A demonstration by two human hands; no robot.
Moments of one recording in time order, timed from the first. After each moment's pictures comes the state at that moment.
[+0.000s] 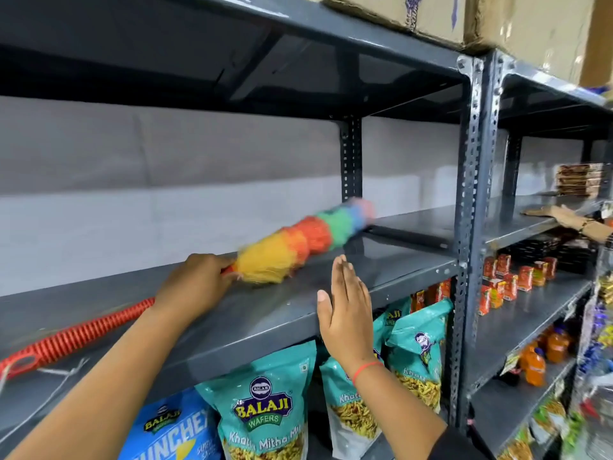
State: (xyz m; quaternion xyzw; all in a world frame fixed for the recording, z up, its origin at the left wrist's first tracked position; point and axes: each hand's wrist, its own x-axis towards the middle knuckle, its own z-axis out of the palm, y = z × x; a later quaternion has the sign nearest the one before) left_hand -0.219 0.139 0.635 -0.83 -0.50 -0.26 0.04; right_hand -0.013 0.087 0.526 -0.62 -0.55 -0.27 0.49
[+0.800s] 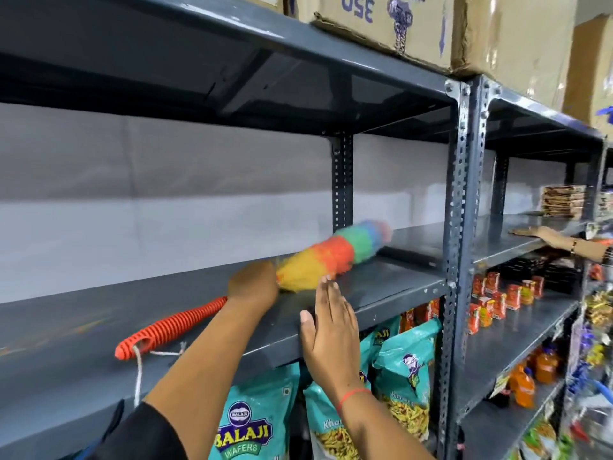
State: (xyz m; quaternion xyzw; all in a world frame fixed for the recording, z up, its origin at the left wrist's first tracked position) left_hand -0.109 0.146 0.634 -0.82 -0.53 -0.21 0.06; right_hand -0.012 0.086 0.527 -0.64 -0.55 -0.28 0.46
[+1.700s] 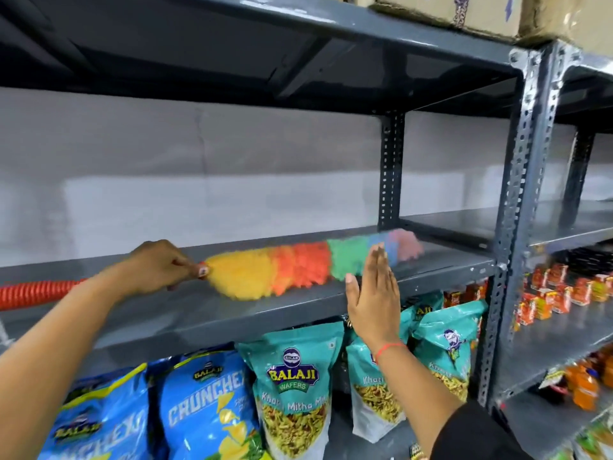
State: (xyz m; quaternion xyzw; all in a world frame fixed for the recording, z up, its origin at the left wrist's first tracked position) left_hand -0.331 0.107 0.655 -0.80 -0.57 -0.19 -0.04; right_hand -0.017 0.080 0.529 -0.65 -0.55 -0.25 0.47
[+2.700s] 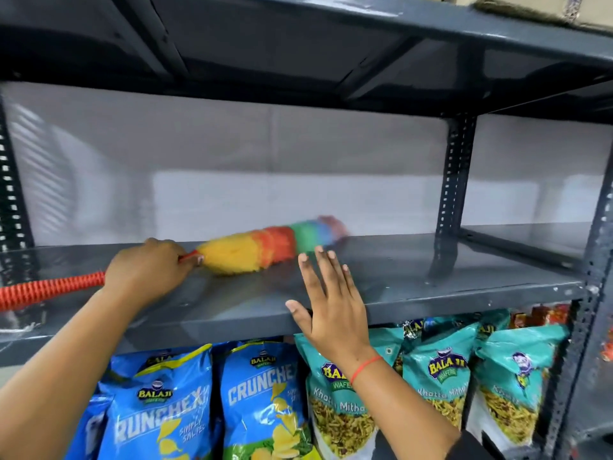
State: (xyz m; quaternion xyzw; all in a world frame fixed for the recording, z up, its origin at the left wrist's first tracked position) left_hand -0.416 0.084 0.635 -0.68 -0.69 -0.21 0.14; right_hand -0.160 0.083 0.538 -0.46 -0.71 -0.32 0.43
